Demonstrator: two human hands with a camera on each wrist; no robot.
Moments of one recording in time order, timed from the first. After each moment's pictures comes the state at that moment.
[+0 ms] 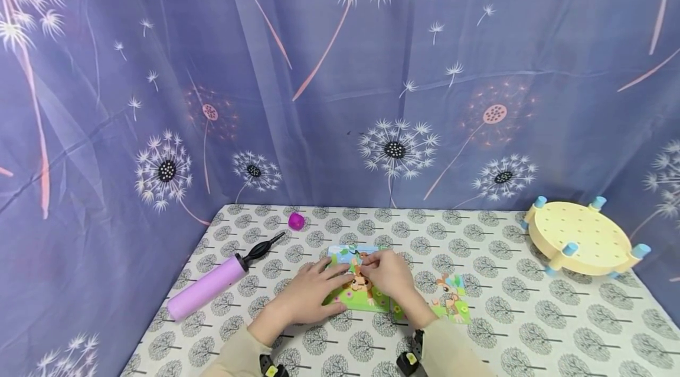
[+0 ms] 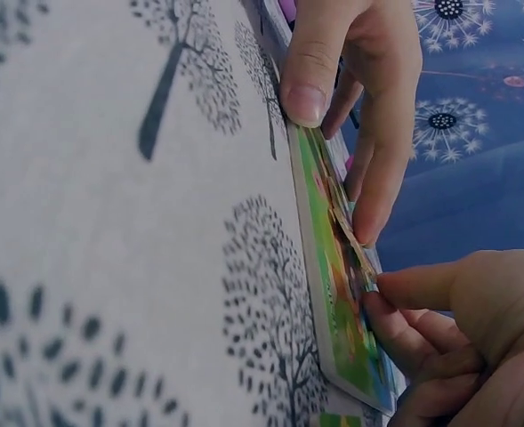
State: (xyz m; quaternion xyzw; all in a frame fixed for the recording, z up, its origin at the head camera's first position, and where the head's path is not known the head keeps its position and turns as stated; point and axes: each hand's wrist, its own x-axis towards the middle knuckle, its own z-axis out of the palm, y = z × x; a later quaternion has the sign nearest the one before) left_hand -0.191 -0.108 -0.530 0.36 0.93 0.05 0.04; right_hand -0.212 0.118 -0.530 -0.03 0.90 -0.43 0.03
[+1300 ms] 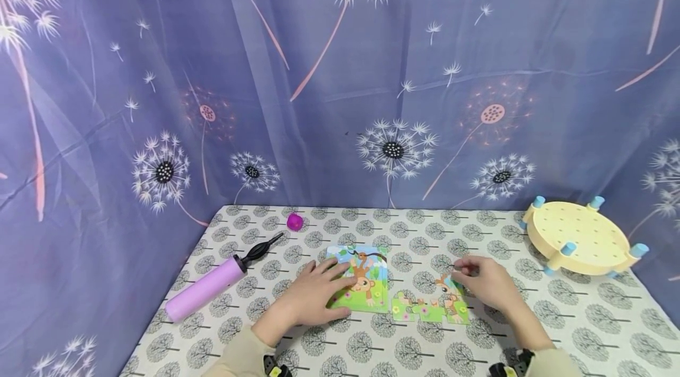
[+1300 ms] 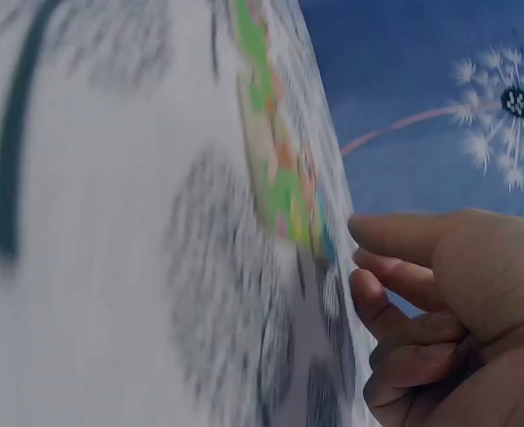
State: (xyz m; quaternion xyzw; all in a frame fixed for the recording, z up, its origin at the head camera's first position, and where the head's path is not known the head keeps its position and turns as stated) left_hand -0.188 -0.098 -0.523 0.36 0.93 0.04 0.04; right_hand -0.185 0.308 -0.524 -0.05 0.93 -0.36 0.02
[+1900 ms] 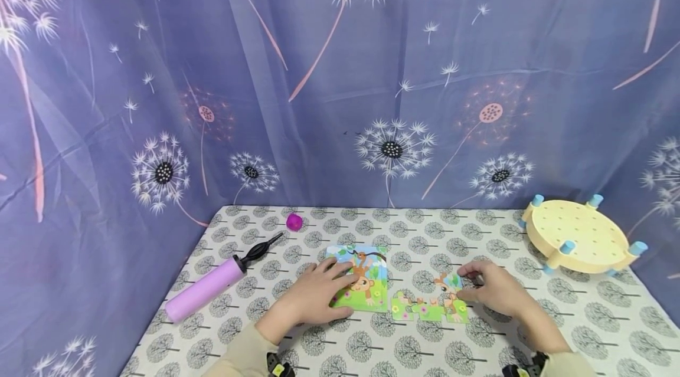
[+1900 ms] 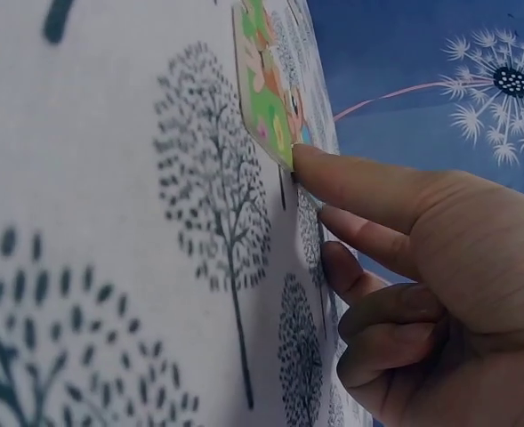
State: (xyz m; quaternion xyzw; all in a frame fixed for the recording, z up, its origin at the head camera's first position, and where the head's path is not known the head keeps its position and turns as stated) left_hand -0.192 -0.090 -0.525 0.35 0.93 0.04 0.05; right_hand -0.181 0.330 -0.524 -0.11 0.93 -0.35 0.09
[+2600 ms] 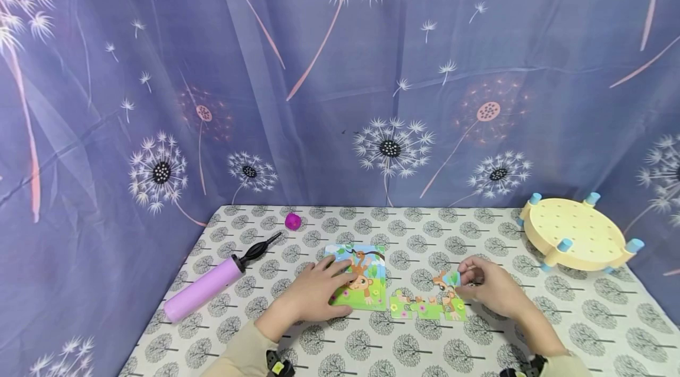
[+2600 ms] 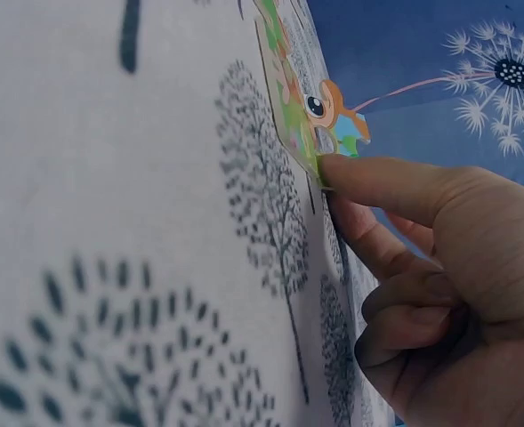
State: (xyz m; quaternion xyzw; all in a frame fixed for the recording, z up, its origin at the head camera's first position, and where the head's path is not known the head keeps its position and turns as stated) left_hand -0.191 -0.088 -0.518 0.34 0.94 0.05 0.07; right_hand -0.174 0.330 -0.533 -0.11 0.88 -0.46 0.08
